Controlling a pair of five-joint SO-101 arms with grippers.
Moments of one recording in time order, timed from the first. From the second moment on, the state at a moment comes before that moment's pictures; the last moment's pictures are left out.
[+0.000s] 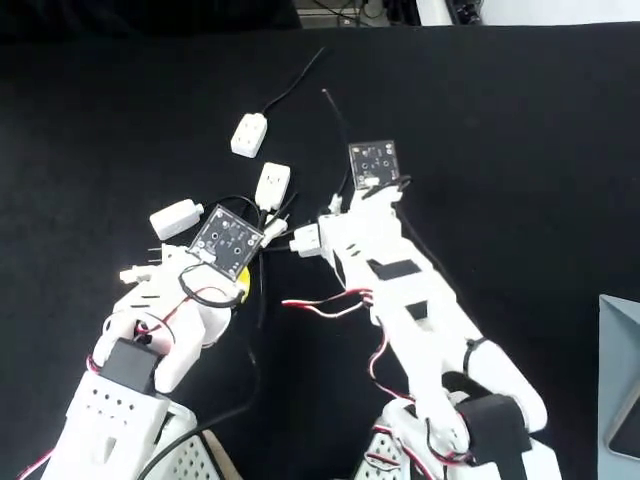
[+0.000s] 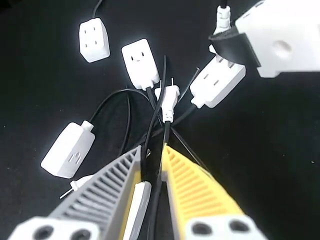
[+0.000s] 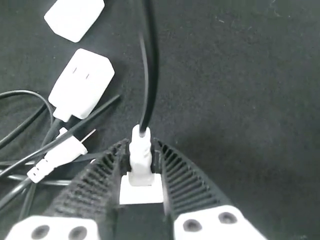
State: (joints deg) left arm 15.8 -74.9 71.4 50.6 -17.4; right arm -15.8 -18.7 63.3 7.3 -5.9
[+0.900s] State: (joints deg) left arm 15.8 -74.9 71.4 50.6 -17.4; right arm -15.9 -18.0 63.1 7.3 -1.9
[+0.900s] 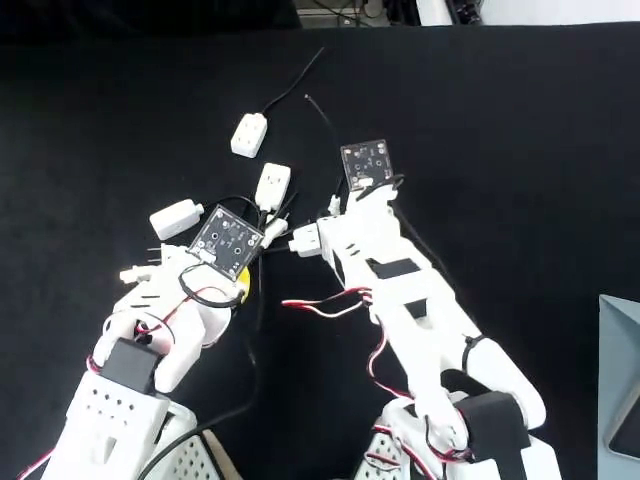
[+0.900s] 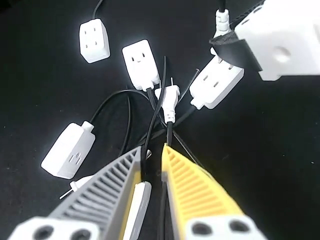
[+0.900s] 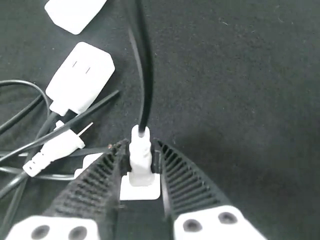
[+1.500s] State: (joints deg) left arm 15.8 -74.9 71.4 50.6 -17.4; right arm -15.9 -18.1 58.6 17.8 -3.3
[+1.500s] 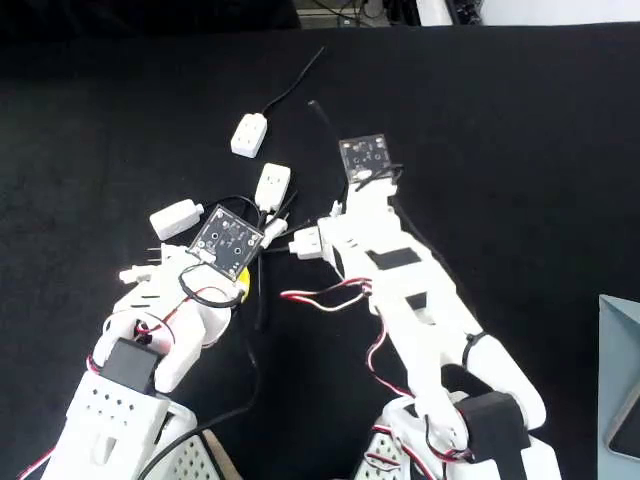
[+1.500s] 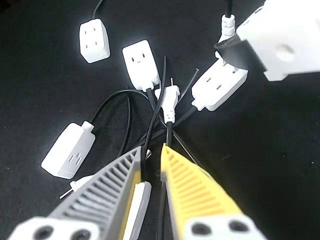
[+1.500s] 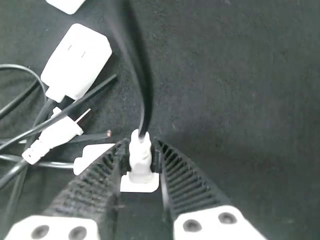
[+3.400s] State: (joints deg) left arm 15.8 -74.9 73.2 50.6 -17.4; right arm -21.7 -28.2 74.2 8.7 -1.7
